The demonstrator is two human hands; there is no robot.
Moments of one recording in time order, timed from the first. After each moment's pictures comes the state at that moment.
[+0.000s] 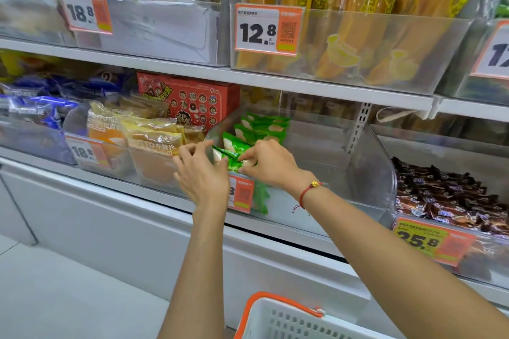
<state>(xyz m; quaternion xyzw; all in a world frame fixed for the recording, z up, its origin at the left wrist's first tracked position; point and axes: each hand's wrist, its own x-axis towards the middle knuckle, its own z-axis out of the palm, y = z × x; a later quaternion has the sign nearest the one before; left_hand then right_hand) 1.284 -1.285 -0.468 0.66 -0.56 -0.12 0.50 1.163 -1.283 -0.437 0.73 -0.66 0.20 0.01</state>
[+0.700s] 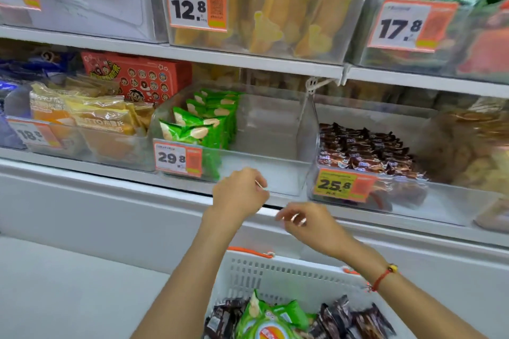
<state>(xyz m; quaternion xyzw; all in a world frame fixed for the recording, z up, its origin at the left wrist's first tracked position) 1.206 -1.165 -0.475 0.50 -0.81 -0.25 0.17 1.052 -1.078 -0.522 0.65 -0.70 0.25 -0.19</state>
